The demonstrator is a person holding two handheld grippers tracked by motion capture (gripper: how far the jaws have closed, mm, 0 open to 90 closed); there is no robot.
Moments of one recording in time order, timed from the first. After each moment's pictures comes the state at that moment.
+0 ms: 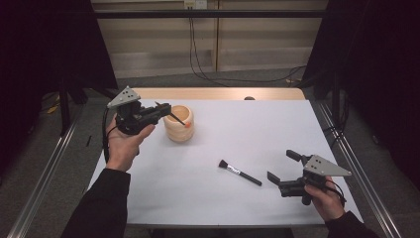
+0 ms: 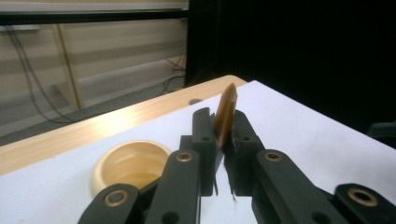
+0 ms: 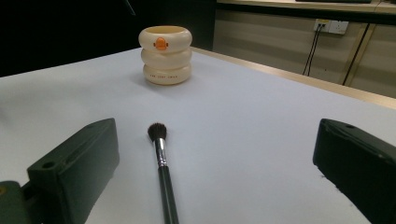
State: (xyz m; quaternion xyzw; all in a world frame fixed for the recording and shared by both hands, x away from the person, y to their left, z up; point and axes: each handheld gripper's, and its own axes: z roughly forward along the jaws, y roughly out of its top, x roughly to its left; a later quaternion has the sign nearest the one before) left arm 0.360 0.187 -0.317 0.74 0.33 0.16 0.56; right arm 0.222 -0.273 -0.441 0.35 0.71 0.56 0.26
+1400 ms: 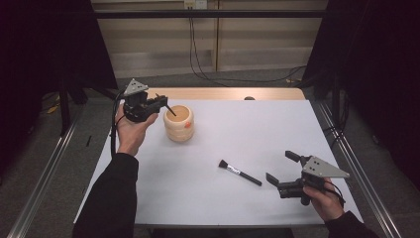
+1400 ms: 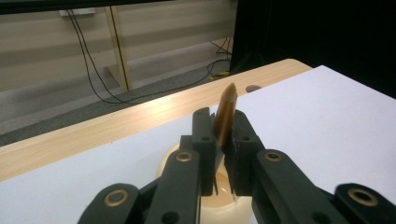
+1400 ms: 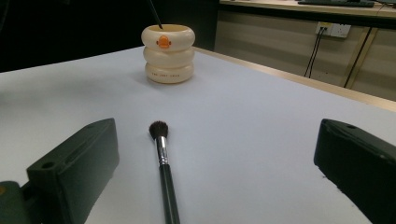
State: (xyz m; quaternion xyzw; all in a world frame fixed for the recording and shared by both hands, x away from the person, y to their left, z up) left arm 0.412 0.179 -0.344 0.74 0.39 0.21 0.50; right arm 0.221 -0.271 -0.445 0.34 0.71 0.55 0.27
